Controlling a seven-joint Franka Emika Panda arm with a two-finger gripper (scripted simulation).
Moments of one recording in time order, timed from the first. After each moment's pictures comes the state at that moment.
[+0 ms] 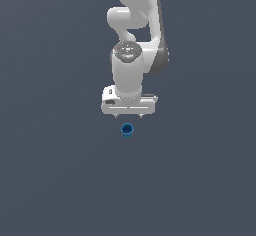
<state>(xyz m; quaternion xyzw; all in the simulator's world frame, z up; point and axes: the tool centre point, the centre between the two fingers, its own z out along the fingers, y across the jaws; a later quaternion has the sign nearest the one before) -0.009 0.002 0.161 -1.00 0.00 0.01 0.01</state>
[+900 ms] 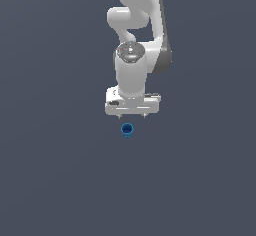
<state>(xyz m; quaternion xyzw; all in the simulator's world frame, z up) -0.008 0.017 0.160 -1.00 -0.01 0.01 0.02</state>
